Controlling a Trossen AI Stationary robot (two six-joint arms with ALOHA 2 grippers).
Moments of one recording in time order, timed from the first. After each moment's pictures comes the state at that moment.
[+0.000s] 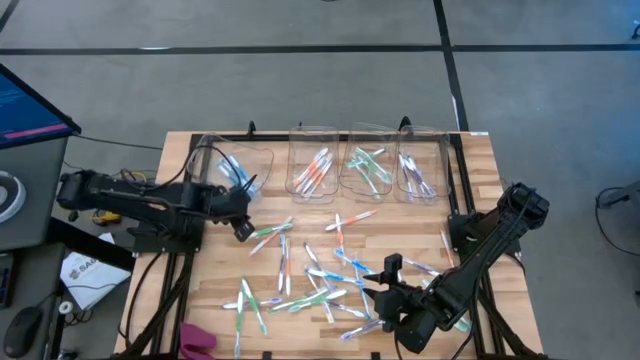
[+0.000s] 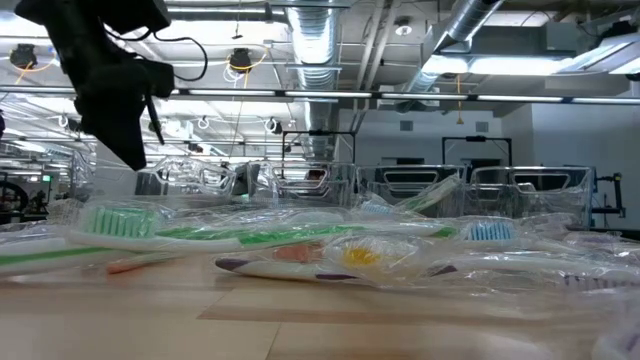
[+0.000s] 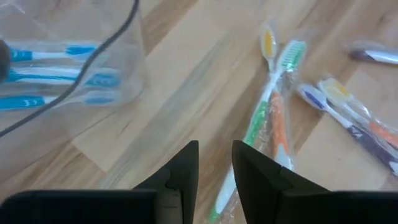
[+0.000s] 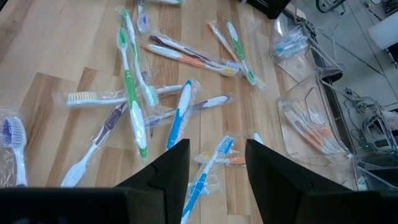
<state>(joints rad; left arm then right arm) -0.03 0.97 0.61 -0.77 -0.28 -0.65 0.83 1.70 1.28 -0.71 0.89 0.39</state>
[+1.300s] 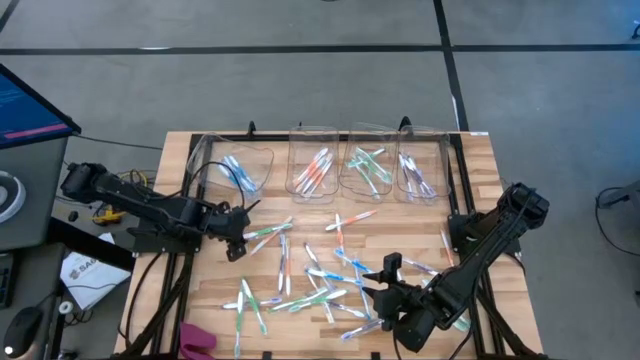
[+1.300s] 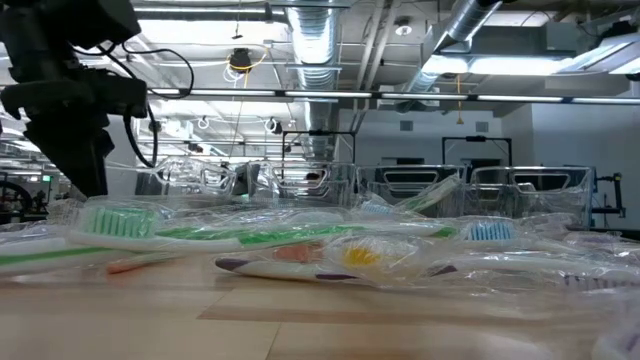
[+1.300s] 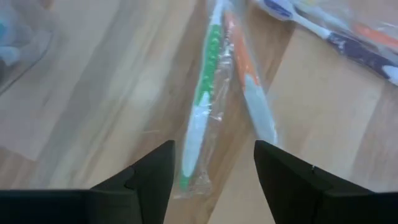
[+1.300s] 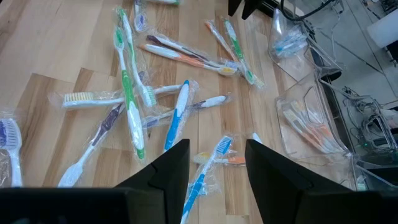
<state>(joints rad) -0.22 0.97 0.46 -0.66 -0.22 -0.63 0.82 1.70 1.28 -0.71 0.89 0.39</state>
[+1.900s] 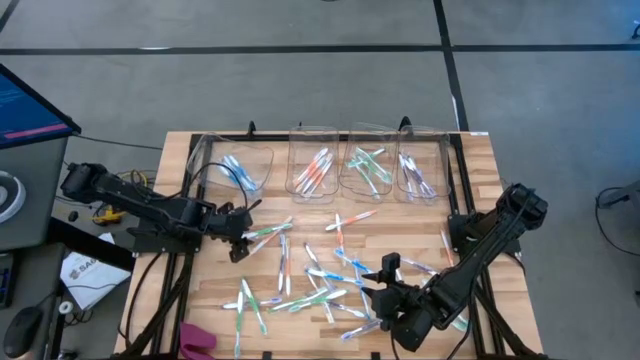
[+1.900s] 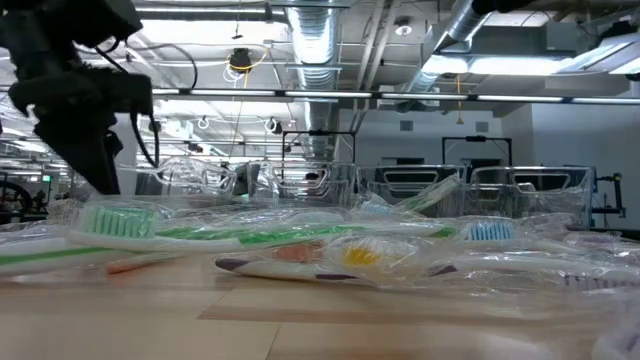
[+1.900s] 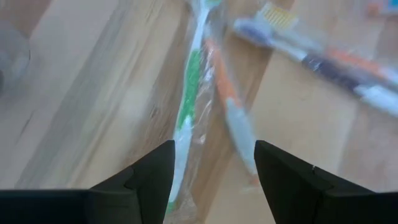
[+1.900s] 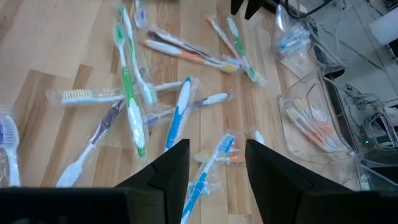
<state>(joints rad) -0.22 0.97 0.43 -0.55 -0.21 -0.61 0.81 1.71 1.28 -0.71 0.87 0.39</state>
